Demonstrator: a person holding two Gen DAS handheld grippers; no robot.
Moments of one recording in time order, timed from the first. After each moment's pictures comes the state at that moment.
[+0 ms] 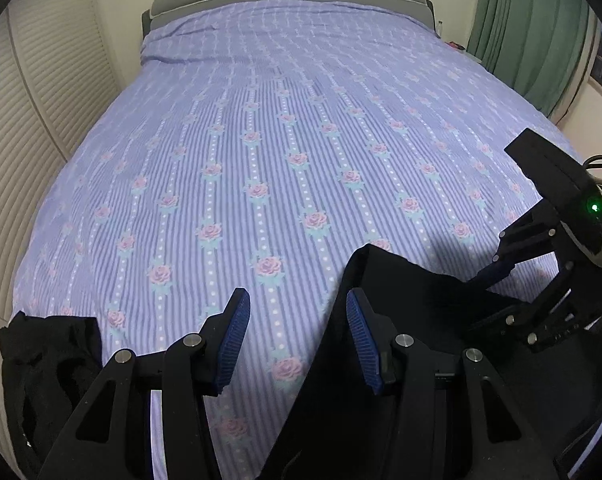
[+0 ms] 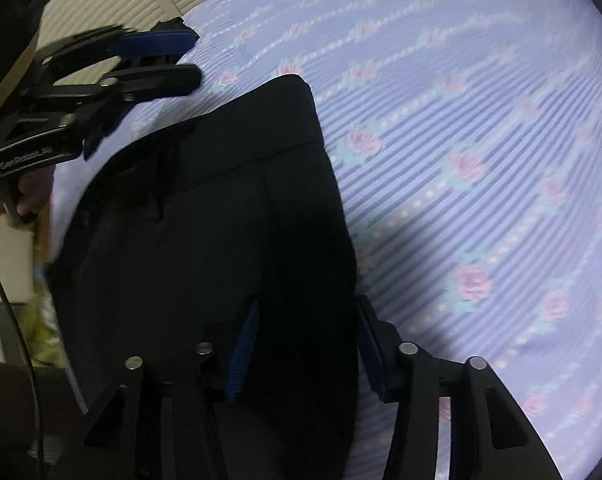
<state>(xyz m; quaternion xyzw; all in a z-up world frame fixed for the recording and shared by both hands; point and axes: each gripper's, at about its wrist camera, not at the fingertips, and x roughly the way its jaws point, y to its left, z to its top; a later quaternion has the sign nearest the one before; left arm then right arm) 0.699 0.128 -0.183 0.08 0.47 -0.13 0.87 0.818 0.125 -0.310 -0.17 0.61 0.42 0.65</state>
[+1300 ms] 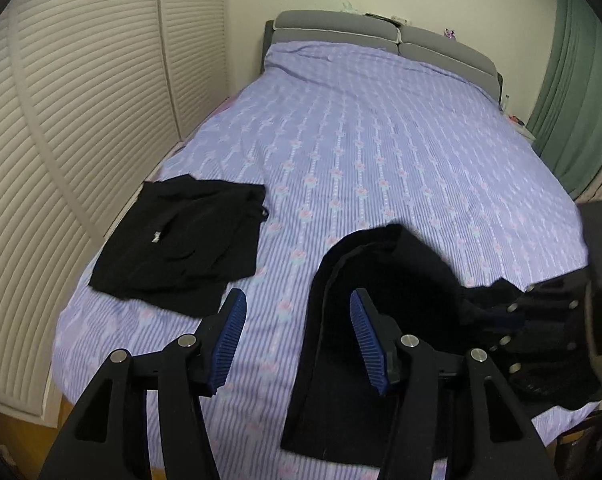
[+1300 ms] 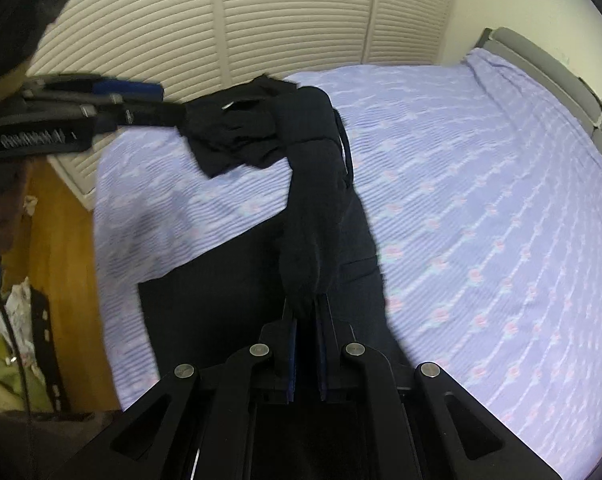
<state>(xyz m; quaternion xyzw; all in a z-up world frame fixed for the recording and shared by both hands) 0.412 0.250 -0.066 -0.03 0.42 0.02 0.91 0.561 0.239 -0.173 -0.23 0.46 0.38 0.77</state>
